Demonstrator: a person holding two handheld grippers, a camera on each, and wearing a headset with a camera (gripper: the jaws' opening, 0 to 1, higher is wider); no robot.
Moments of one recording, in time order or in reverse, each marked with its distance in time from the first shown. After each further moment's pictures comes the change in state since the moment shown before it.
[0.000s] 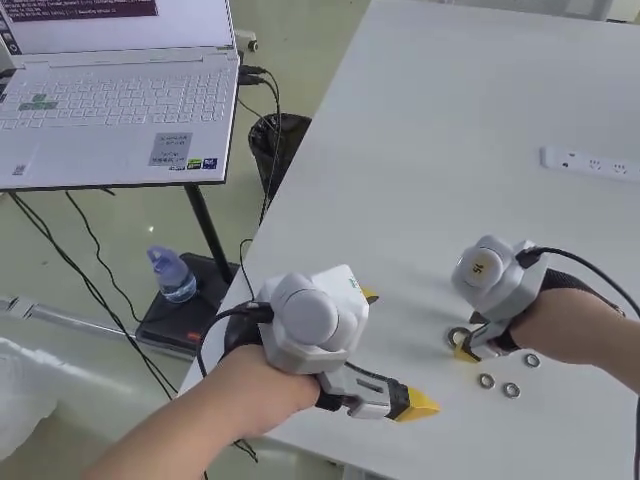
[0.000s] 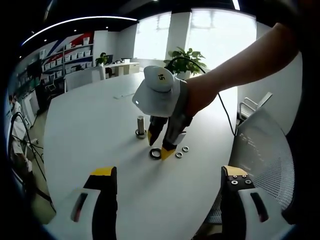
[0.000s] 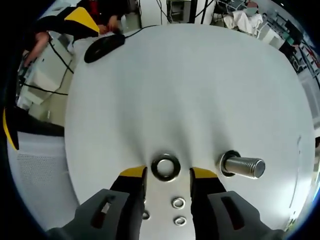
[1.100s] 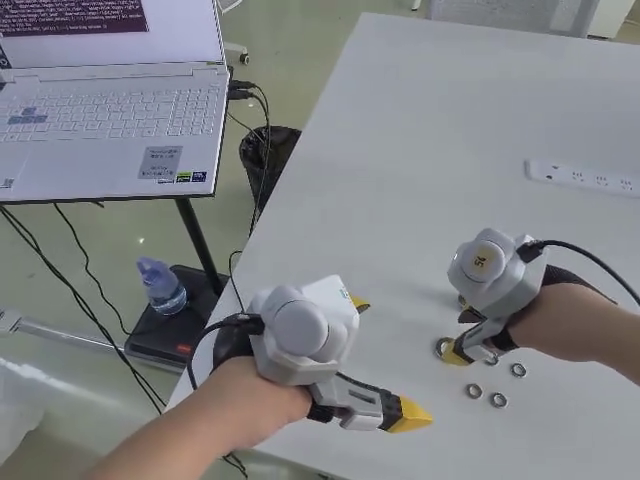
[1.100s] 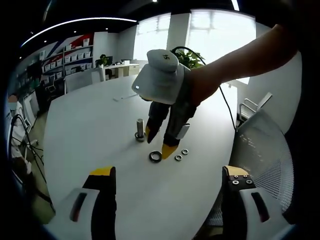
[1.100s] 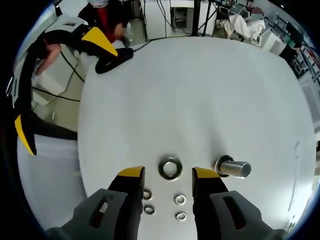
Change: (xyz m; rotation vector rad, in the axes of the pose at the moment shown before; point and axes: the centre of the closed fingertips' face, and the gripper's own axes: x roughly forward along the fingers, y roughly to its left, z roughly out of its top) left arm 0.001 -0.002 0.004 0.004 -0.013 0.000; right arm -0.021 0.007 0.010 -0.028 -0.049 0.035
